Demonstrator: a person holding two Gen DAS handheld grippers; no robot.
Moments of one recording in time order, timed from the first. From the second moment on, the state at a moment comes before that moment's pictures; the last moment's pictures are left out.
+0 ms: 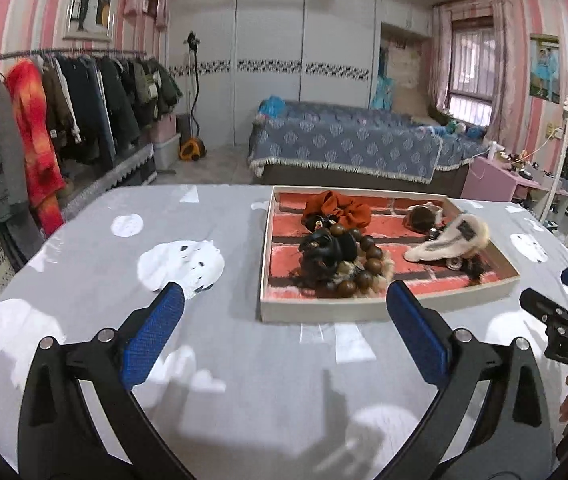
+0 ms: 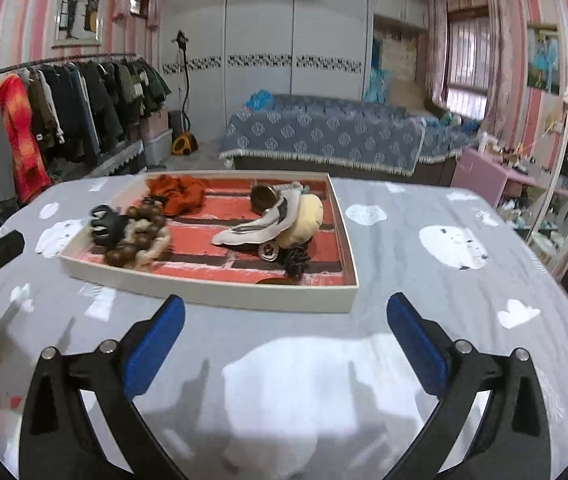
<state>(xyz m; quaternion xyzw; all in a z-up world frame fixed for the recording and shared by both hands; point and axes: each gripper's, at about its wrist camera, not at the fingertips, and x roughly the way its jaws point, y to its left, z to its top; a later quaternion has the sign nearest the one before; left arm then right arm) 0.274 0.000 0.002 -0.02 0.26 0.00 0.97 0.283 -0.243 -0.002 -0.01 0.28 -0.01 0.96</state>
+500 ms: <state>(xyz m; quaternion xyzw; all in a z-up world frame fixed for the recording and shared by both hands) 0.175 0.001 0.004 -0.02 0.20 0.00 0.98 0.184 -0.238 0.009 -0.02 0.21 -0.01 0.98</state>
